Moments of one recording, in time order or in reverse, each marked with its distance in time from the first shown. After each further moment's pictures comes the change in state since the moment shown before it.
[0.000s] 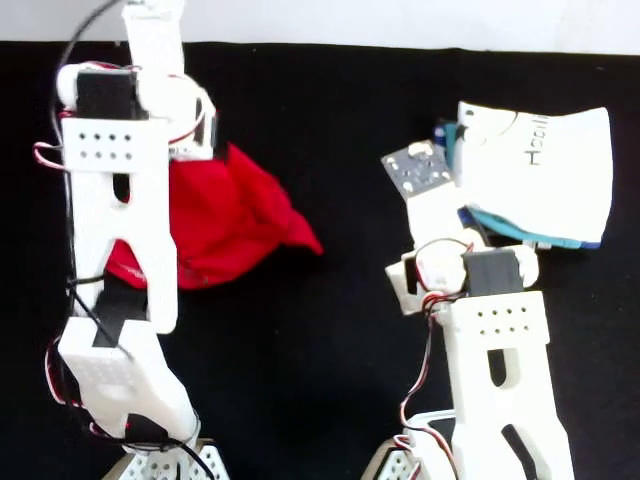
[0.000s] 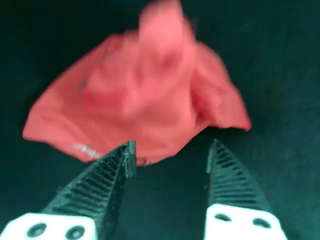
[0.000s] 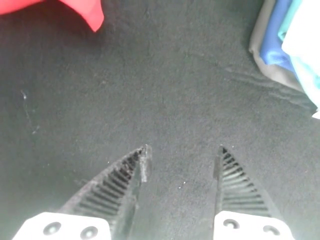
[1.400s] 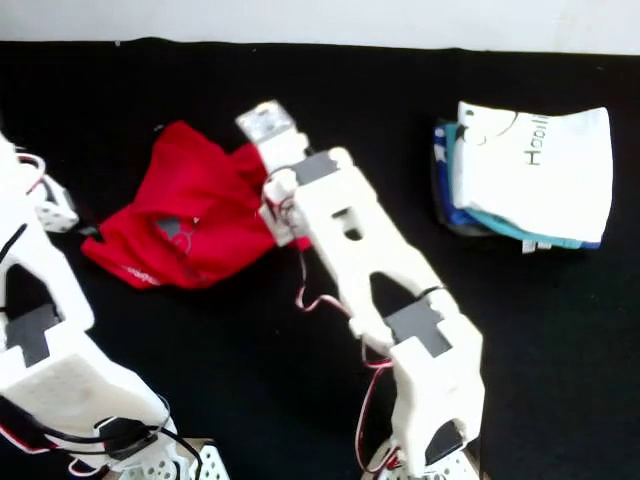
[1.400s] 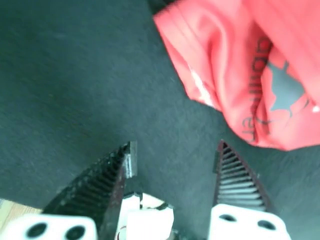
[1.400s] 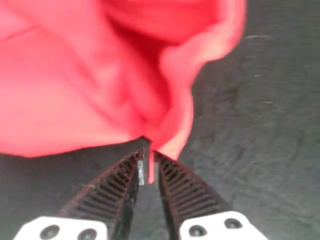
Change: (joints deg) left arm -30.8 0.1 23.4 -0.4 0.0; right arm -20.7 61.8 -42.3 -14.3 -12.1
